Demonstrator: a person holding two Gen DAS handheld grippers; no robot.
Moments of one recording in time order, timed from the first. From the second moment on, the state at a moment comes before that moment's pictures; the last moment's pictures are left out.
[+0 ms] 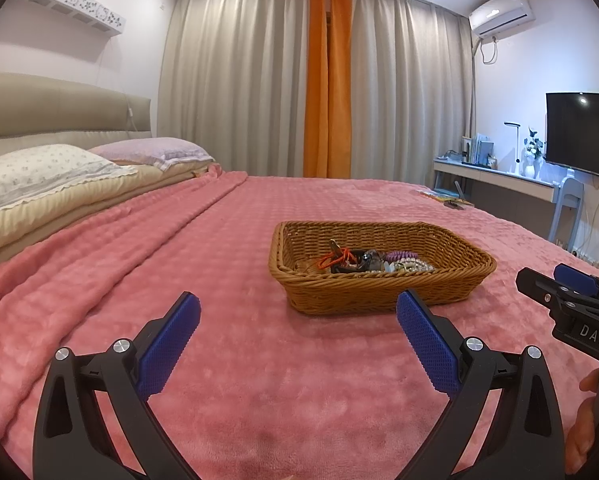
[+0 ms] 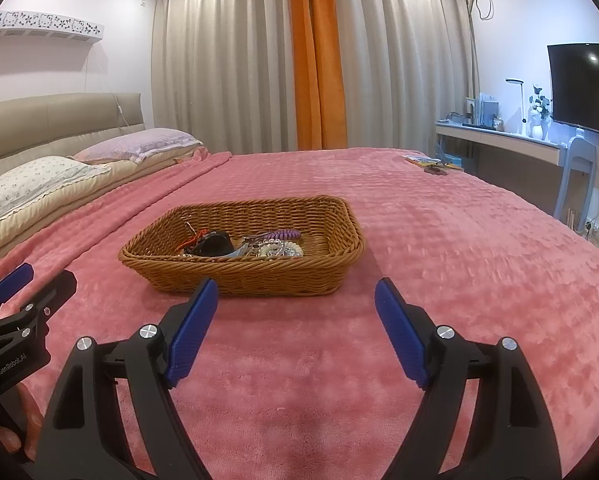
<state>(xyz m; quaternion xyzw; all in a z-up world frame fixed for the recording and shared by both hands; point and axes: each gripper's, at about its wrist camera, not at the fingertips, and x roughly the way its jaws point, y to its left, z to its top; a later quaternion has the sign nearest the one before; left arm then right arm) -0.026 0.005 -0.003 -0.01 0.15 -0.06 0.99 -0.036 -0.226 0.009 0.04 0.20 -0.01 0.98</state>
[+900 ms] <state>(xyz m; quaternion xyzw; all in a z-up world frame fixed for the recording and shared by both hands) -0.025 0.005 -0.006 -0.01 0.15 -0.06 0.99 -0.036 -0.223 0.009 0.04 0.20 -0.02 0.98</state>
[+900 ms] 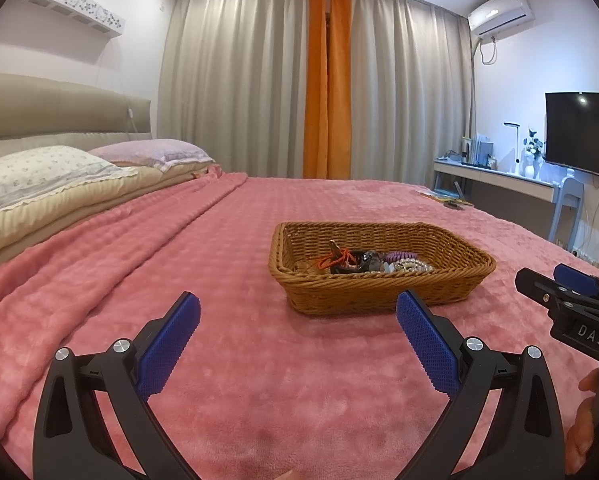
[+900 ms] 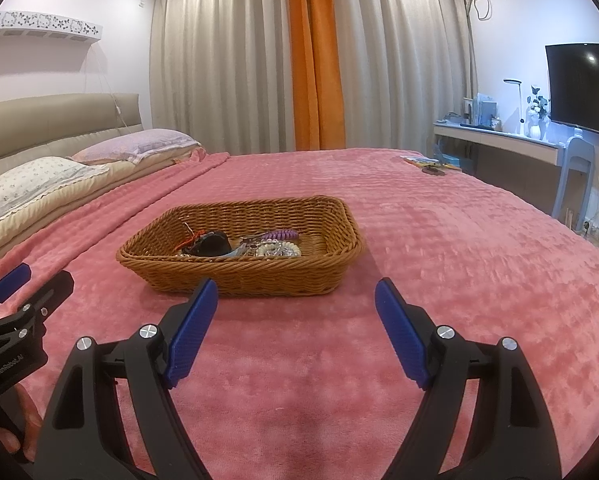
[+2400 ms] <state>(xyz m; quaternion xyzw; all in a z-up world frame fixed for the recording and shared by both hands) -0.025 0.011 -0.005 0.00 0.15 -0.05 0.99 -0.038 -0.220 0.011 0.04 0.19 -0.02 0.98</state>
